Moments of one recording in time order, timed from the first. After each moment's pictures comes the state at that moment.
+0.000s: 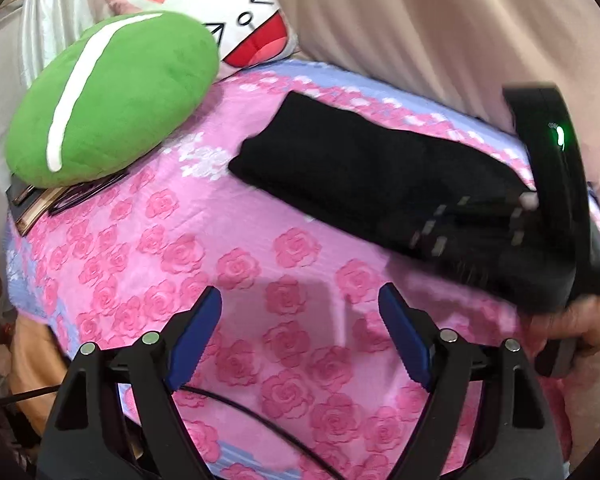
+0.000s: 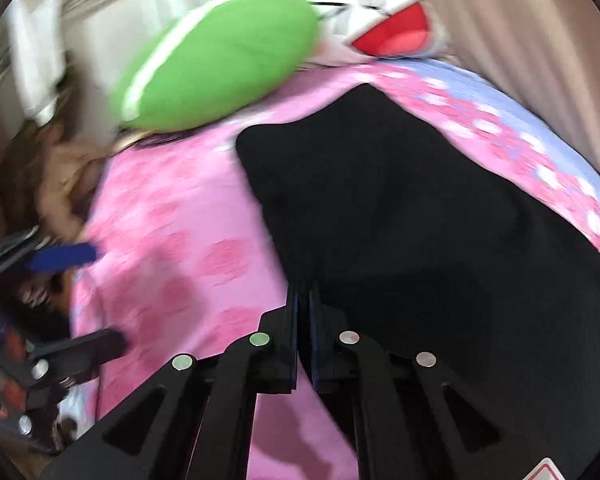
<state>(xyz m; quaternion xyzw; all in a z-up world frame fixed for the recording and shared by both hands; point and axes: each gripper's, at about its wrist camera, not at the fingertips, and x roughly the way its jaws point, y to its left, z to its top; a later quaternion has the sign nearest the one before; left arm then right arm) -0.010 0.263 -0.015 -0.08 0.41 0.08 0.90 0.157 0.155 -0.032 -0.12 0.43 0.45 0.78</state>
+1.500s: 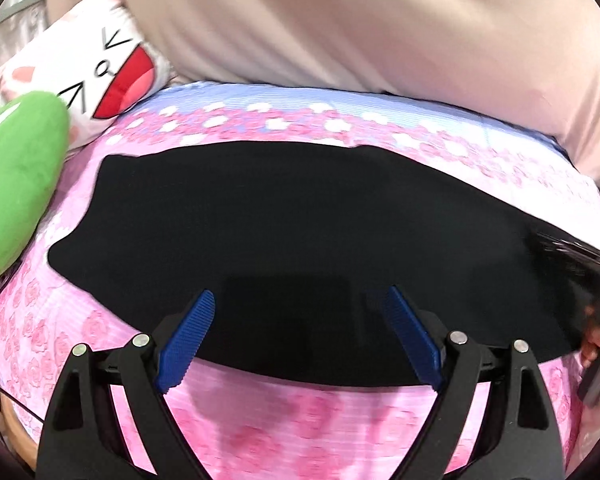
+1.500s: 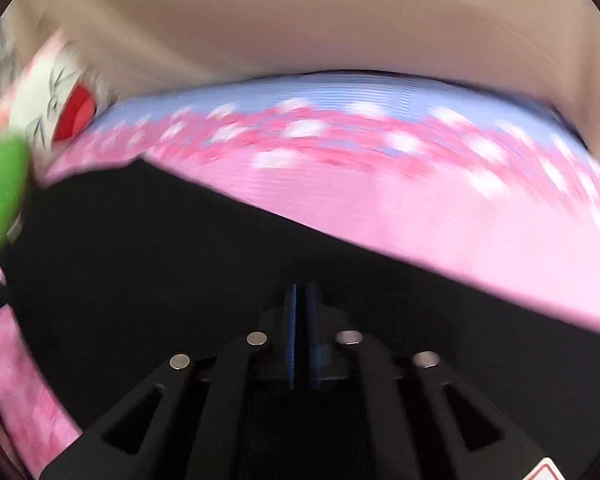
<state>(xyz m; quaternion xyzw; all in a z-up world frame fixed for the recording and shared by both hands) 0.082 0.090 -0.014 0.01 0.42 0.00 0.91 0.148 -0.219 -0.065 0.09 0.41 0.05 0.90</state>
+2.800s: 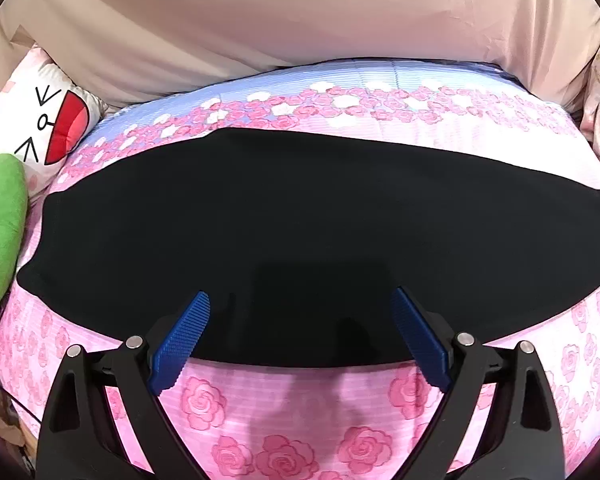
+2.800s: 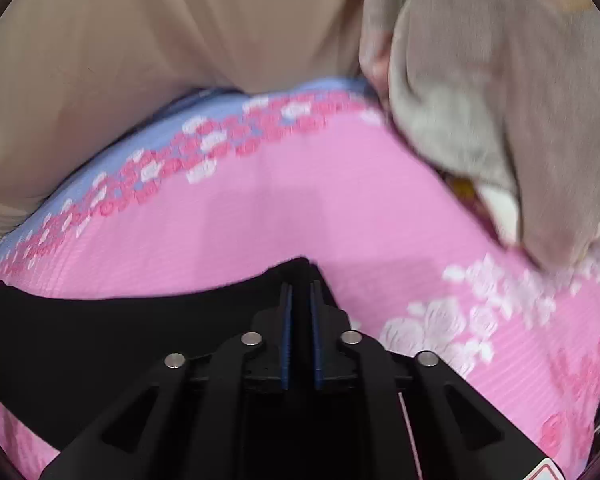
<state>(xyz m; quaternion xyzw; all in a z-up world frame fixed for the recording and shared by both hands) 0.061 -0.053 -0.026 0.09 0.44 -0.03 0.89 0.042 -0.559 -0.068 0.18 0.38 -0.17 0.89</state>
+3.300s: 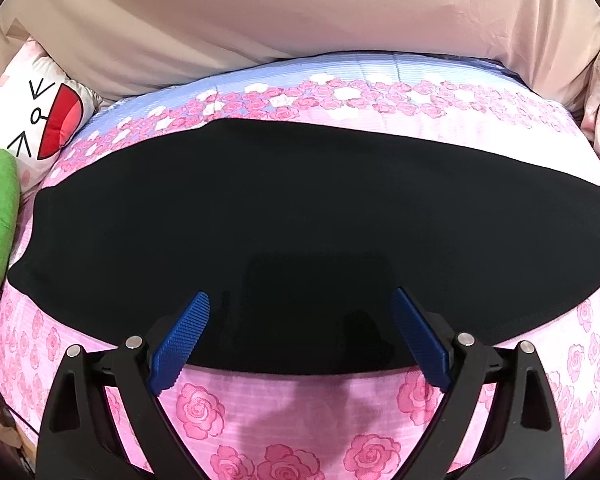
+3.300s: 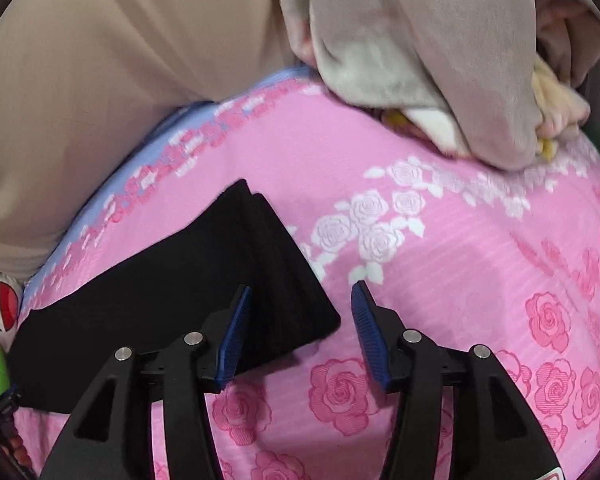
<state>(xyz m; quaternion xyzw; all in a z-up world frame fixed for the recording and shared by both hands) 0.067 -0.047 -0.037 0.08 0.45 -0.05 0.89 -0.039 -0.564 -0.092 0.29 0.35 -0.17 0.87</state>
